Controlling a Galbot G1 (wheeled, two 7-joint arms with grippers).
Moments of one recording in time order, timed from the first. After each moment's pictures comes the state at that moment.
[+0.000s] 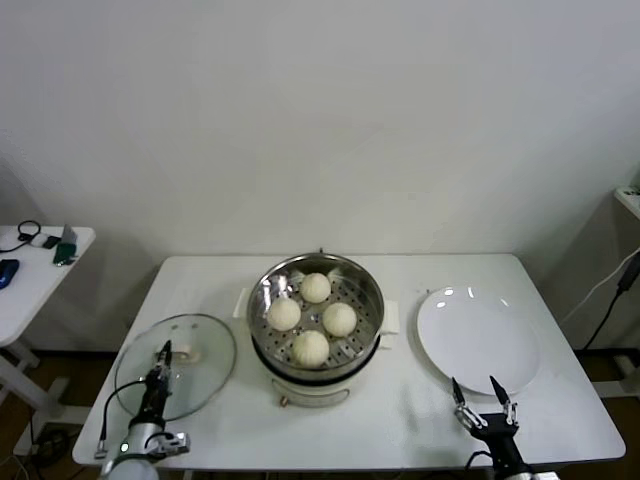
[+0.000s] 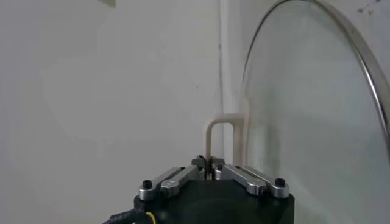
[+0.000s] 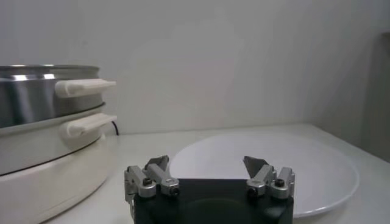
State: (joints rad) left arm 1.33 -1.33 -0.67 -1.38 1.36 -0.04 -0.39; right arm -1.65 1.25 0.60 1.71 0.42 0.31 -0.12
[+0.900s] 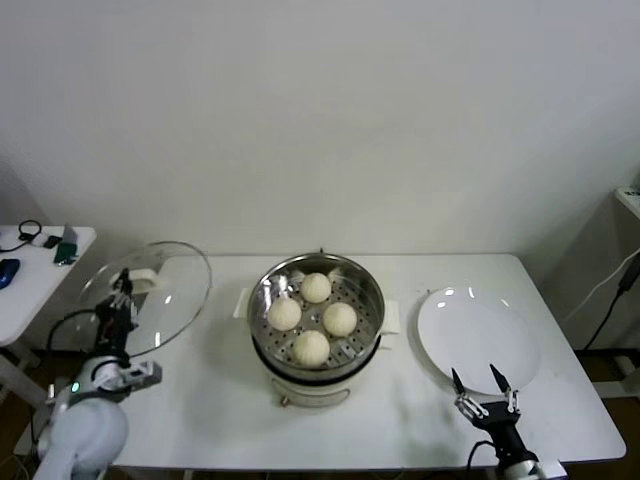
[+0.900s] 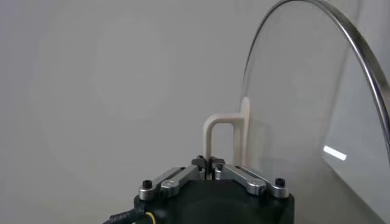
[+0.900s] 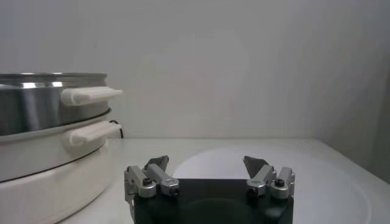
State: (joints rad) left arm 1.37 -1.07 -0.62 -1.97 0.99 0.35 -0.03; right arm -1.63 1.21 0.60 1.74 0.39 0.28 -0.12
